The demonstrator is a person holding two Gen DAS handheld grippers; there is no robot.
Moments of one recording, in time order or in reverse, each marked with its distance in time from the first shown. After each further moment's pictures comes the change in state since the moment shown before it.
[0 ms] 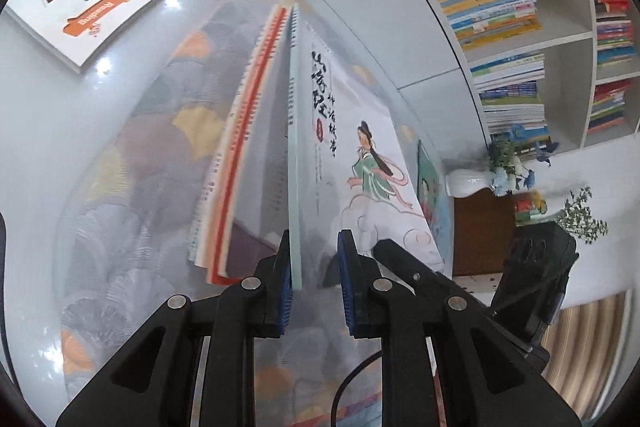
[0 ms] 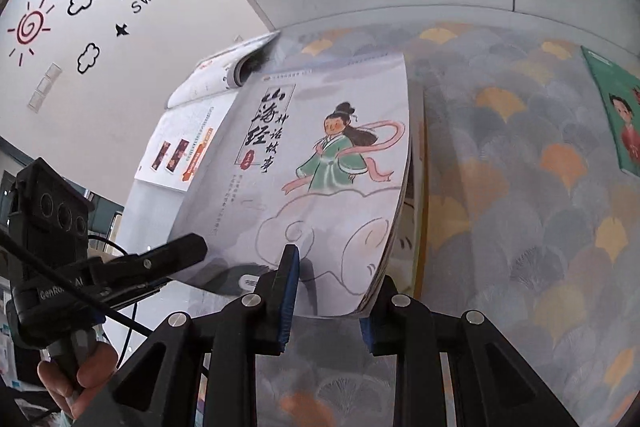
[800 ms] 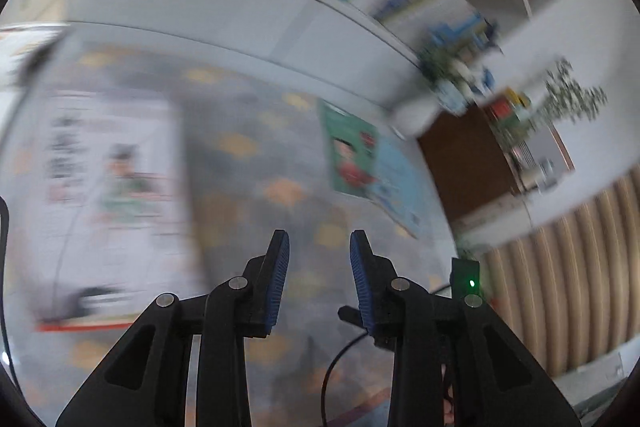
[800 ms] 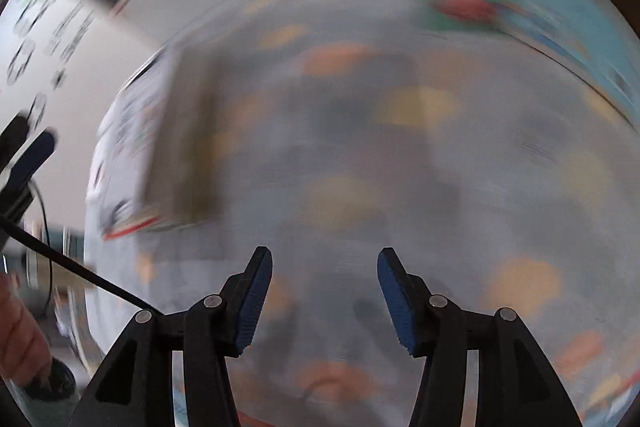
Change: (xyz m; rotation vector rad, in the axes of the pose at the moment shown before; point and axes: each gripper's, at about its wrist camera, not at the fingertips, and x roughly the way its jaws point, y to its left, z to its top) left arm 0.087 -0.198 -0.054 0.452 0.067 0.007; right arm -0.080 -0.209 -0.091 0.322 0.052 -0.099
